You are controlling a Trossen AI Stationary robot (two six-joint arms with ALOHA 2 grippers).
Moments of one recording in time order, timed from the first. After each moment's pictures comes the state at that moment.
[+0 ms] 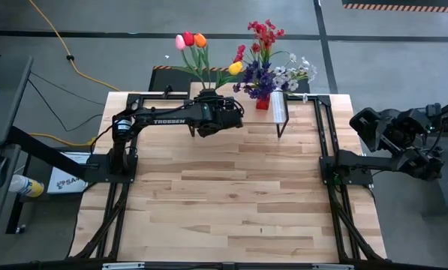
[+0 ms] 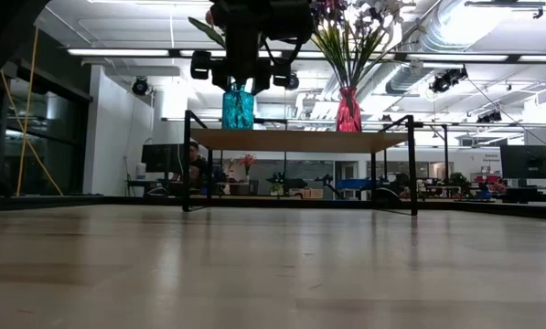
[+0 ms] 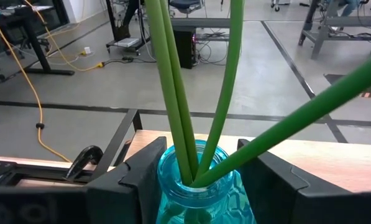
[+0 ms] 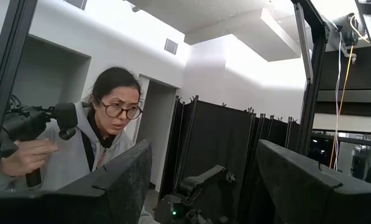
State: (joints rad) left arm 0.18 1.96 1.75 -1.05 -1.29 -1.28; right arm -0.28 0.50 0.89 0.56 -1.06 0.65
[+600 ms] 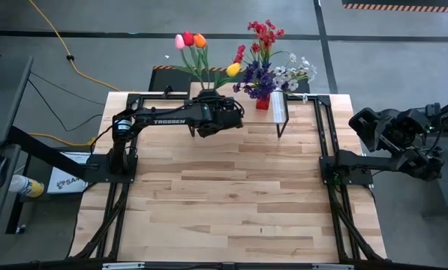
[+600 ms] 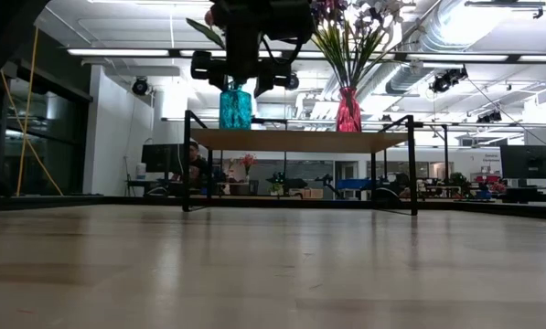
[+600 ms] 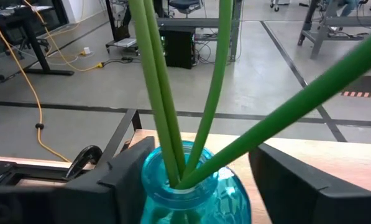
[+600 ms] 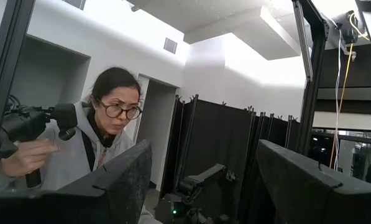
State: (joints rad) left arm 0.18 1.96 1.75 -1.05 -1.29 -1.28; right arm -0.28 0.50 0.89 0.56 -1.06 0.65
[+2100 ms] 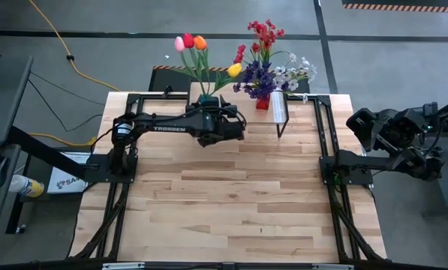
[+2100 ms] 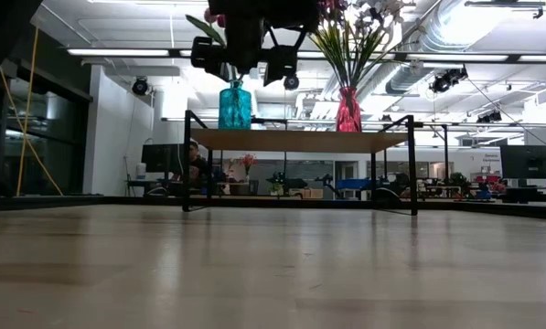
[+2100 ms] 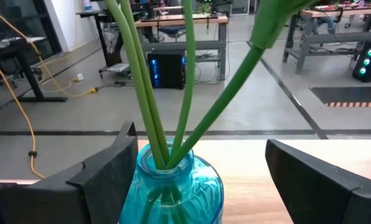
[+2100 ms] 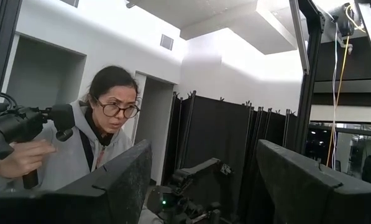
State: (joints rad) left arm 0.10 1.96 1.75 -1.07 -1.40 -1.28; right arm -0.28 0.50 0.89 0.51 -1.05 0.63
